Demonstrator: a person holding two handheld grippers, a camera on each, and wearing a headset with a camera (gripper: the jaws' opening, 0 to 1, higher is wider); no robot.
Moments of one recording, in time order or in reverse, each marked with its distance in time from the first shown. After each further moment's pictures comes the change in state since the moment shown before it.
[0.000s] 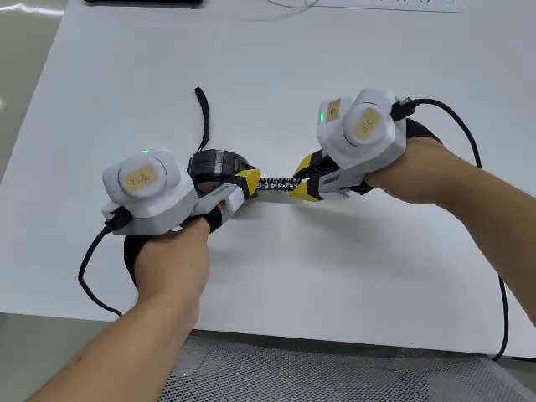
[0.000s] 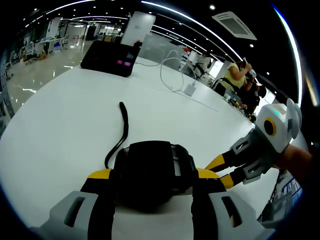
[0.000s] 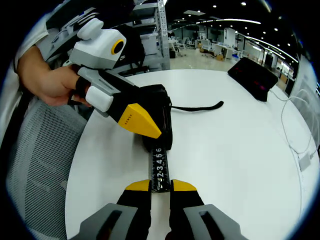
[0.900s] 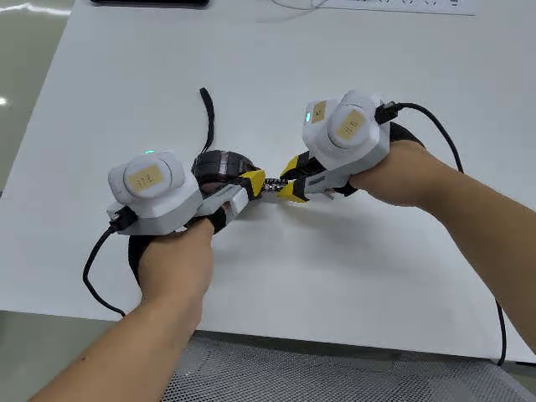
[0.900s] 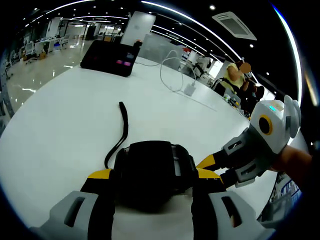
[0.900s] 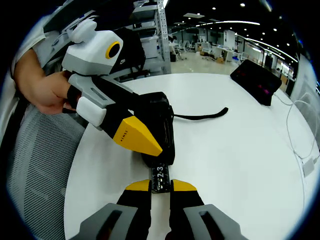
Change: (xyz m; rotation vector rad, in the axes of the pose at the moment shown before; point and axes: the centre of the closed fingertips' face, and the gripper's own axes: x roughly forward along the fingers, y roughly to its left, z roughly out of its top) left arm 0.000 0.001 0.001 -0.002 0.001 -0.003; right arm 0.017 0.000 0.018 0.005 -0.035 0.011
